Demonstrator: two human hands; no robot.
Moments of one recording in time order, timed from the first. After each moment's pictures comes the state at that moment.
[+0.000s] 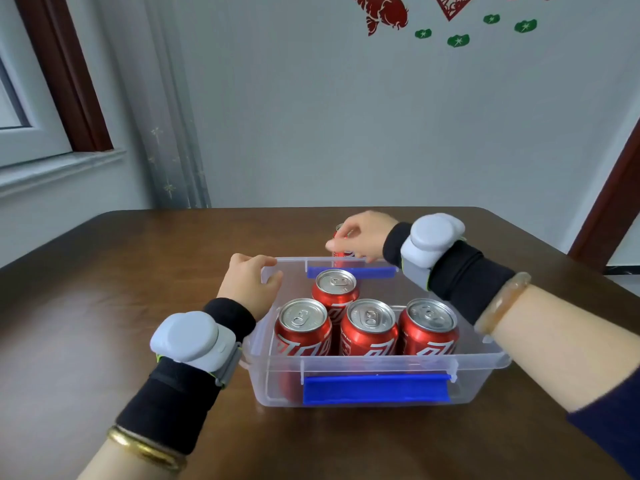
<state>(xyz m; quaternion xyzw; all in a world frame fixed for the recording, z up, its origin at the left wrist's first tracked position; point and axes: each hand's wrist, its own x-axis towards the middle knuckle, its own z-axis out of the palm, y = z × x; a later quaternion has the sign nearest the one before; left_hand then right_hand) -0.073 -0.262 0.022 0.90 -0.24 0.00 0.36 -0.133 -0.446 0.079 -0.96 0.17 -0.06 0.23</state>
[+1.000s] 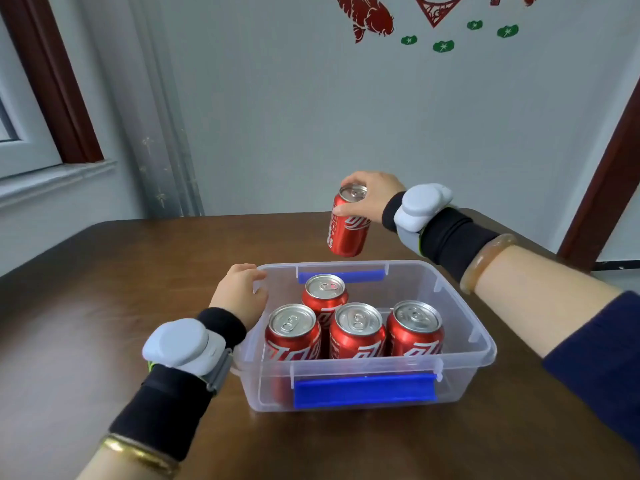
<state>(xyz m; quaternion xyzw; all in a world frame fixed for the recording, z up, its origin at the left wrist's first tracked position) -0.076 -0.260 0.016 0.91 -0.26 0.01 0.31 -0.129 -0.483 0.112 -0.93 0.16 -0.24 0.22</state>
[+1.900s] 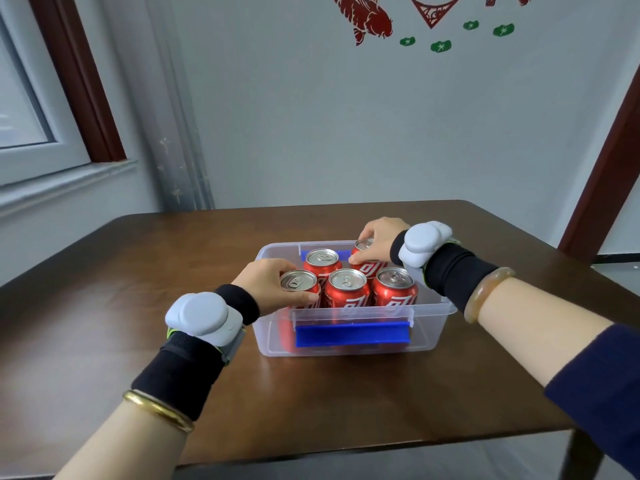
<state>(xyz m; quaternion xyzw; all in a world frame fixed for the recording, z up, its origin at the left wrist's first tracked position) -0.142 -0.239 0.043 0.88 -0.38 -0.09 0.27 -0.209 -0.448 0.070 -0.97 0.22 -0.07 0.13</state>
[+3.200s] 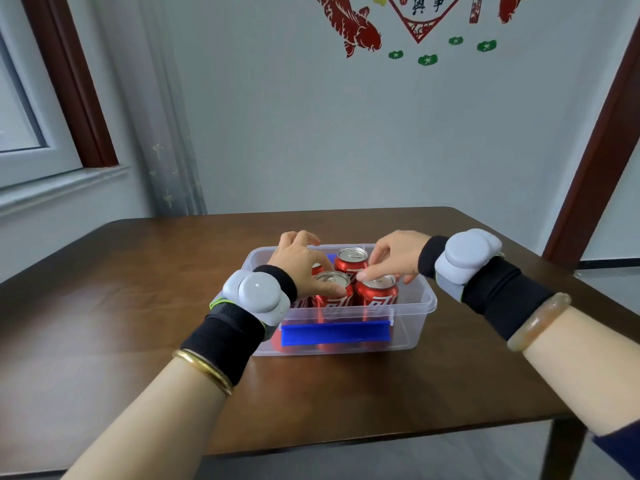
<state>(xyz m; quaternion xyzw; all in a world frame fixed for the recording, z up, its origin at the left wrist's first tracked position) -0.168 -0.286 0.059 0.88 -0.45 0.02 0.14 -0.272 -0.447 0.088 -0.95 0.21 0.03 0.21</state>
